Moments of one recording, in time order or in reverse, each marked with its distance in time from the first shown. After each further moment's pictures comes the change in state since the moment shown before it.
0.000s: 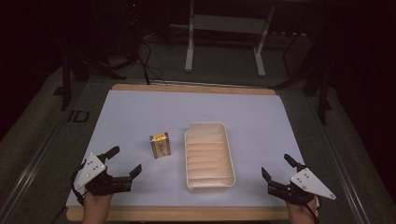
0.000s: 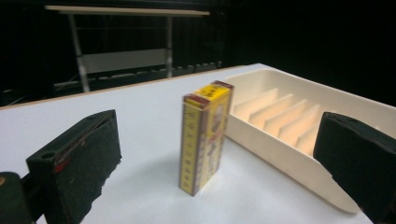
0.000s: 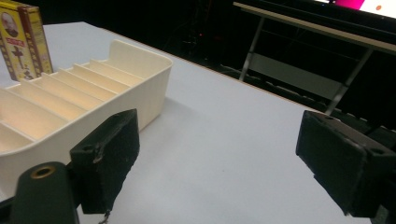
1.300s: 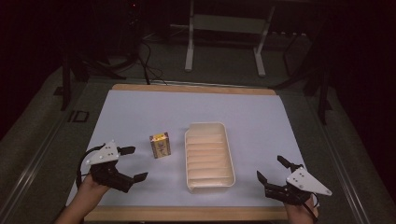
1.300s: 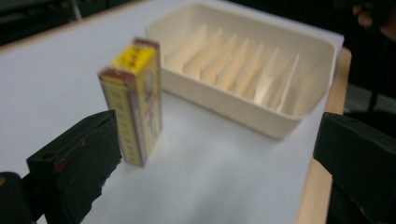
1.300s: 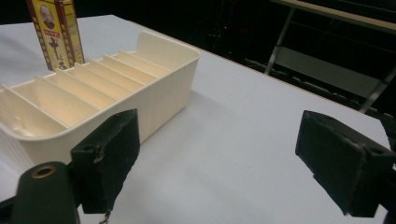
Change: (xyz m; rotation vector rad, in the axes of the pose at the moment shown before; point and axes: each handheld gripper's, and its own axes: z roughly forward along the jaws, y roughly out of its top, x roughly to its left) left arm 0.014 0.033 0.024 0.354 -0.344 0.110; right arm 0.003 -0.002 0.006 0.034 0.108 0.000
